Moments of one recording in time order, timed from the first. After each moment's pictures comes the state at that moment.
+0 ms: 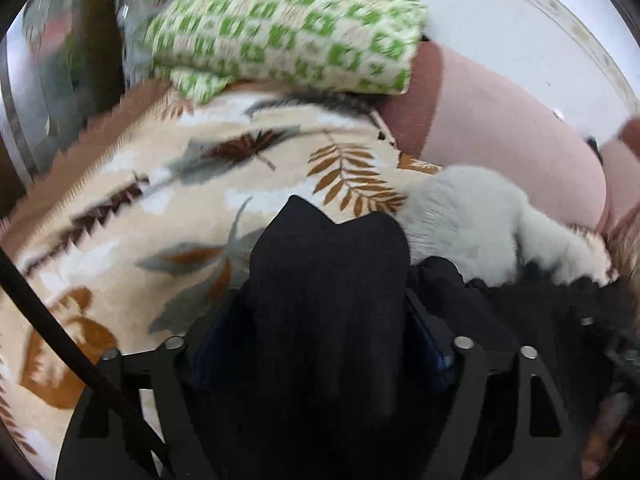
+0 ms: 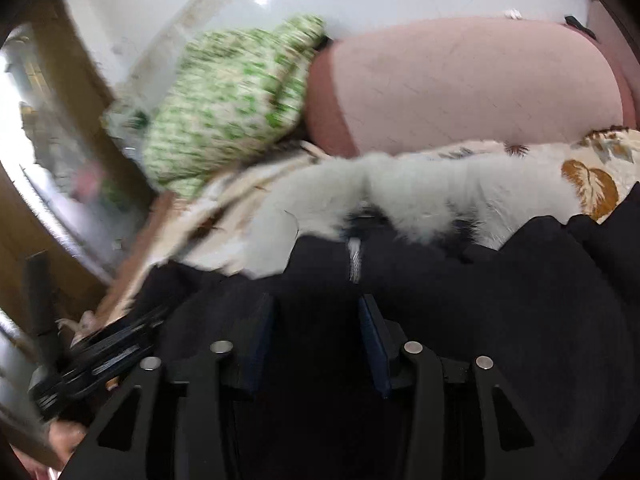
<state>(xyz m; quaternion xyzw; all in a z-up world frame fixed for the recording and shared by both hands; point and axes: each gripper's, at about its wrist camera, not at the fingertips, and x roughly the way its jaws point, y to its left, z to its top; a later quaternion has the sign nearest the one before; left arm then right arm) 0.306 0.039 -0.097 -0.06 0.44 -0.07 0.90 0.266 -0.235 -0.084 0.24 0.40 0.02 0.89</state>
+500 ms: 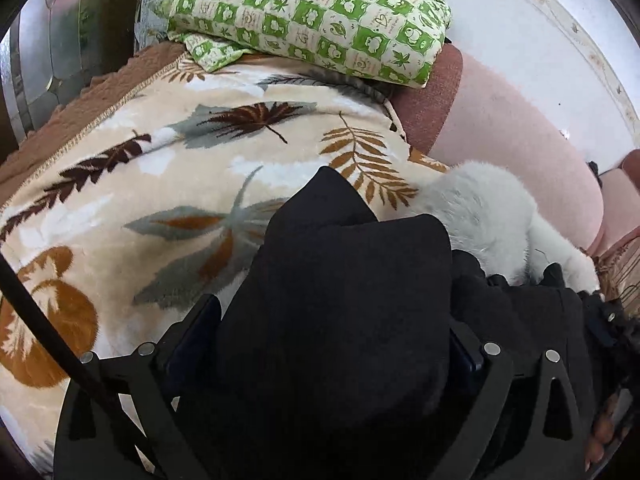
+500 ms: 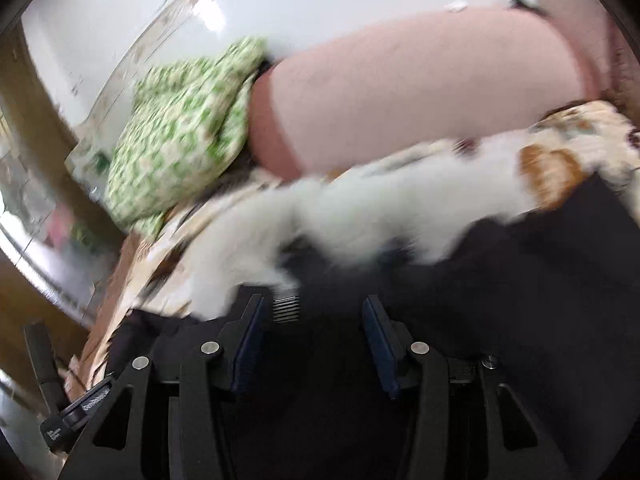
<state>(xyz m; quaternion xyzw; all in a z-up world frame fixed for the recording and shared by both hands) 0.304 0.049 -0.115 -0.11 0.45 -0.07 0.89 0.235 -0.291 -0.072 0.25 0.36 -0.06 0.90</state>
